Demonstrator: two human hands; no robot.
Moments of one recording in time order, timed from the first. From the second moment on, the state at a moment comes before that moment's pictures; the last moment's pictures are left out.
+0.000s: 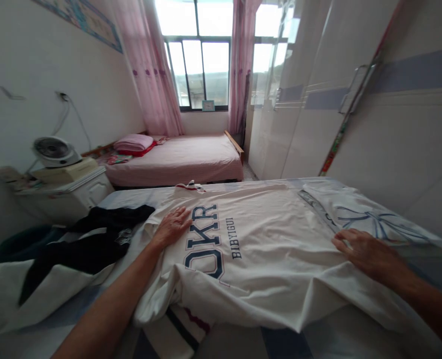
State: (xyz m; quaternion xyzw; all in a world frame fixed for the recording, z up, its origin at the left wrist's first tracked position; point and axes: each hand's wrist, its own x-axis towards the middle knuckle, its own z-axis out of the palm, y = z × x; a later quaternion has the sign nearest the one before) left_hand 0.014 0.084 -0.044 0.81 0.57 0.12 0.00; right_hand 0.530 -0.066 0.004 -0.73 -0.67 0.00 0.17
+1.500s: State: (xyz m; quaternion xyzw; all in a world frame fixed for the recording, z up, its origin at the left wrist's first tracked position) left_hand 0.038 0.208 0.013 0.71 0.68 0.20 0.04; right_hand 0.399 0.039 -0.063 -0.56 -0.82 -0.07 0.09
